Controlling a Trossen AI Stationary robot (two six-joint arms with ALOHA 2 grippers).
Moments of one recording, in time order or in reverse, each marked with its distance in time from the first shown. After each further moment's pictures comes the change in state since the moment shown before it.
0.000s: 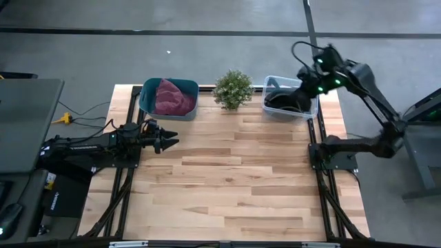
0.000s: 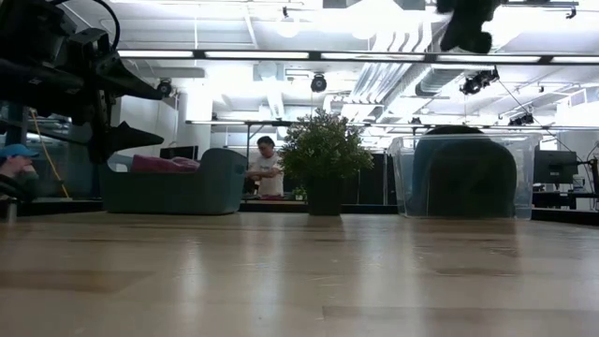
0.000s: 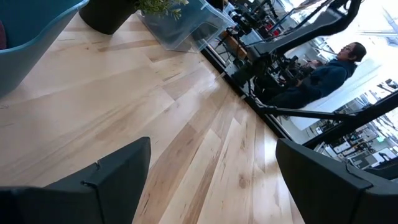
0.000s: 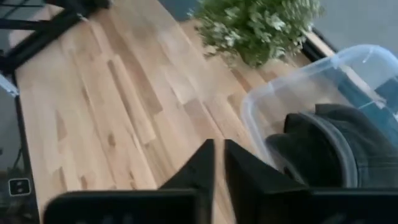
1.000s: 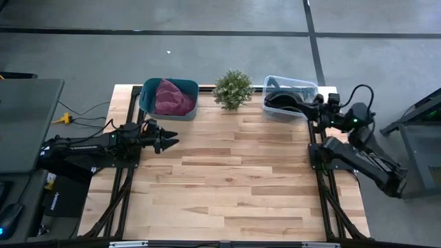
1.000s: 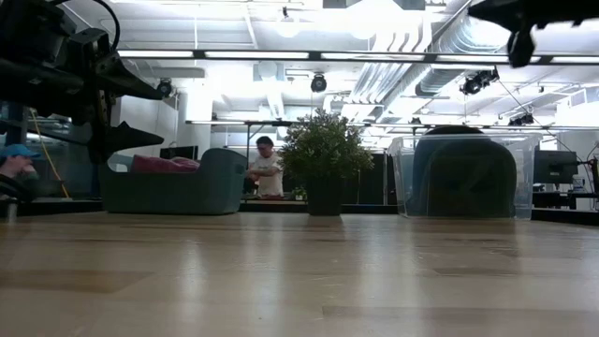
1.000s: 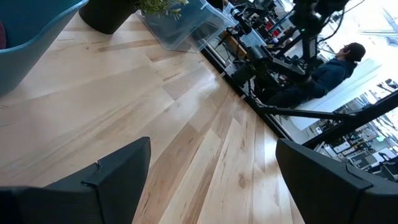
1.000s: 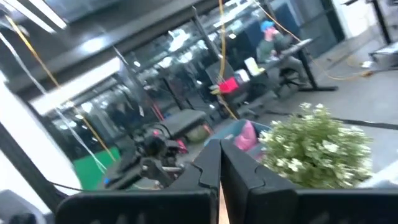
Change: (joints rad) left arm 0.000 0.000 0.000 0.000 0.001 0.000; right arm 0.141 -0.958 -0.958 1.133 0.082 0.705
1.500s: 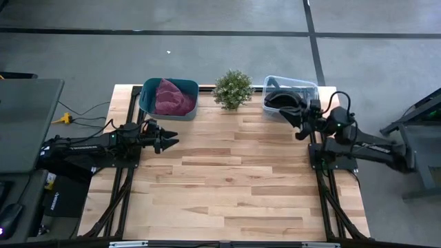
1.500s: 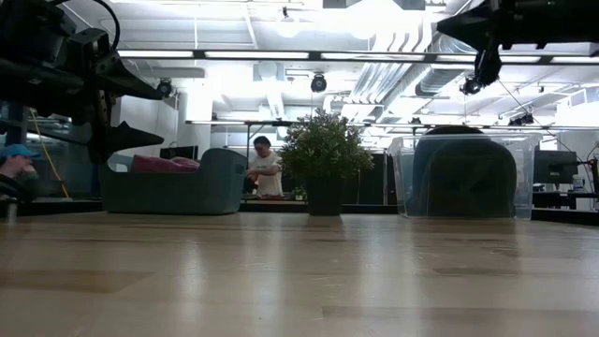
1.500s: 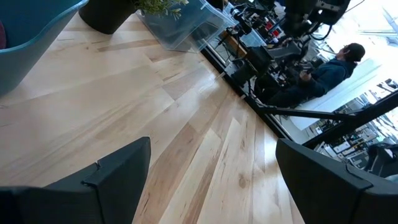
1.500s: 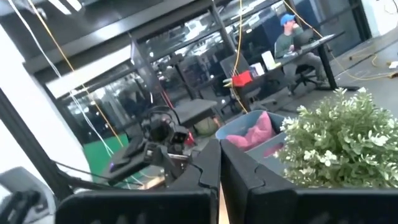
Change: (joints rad) left arm 0.000 0.000 0.000 0.000 0.000 0.000; right arm 0.355 0.174 -0.170 0.368 0.279 -0.080
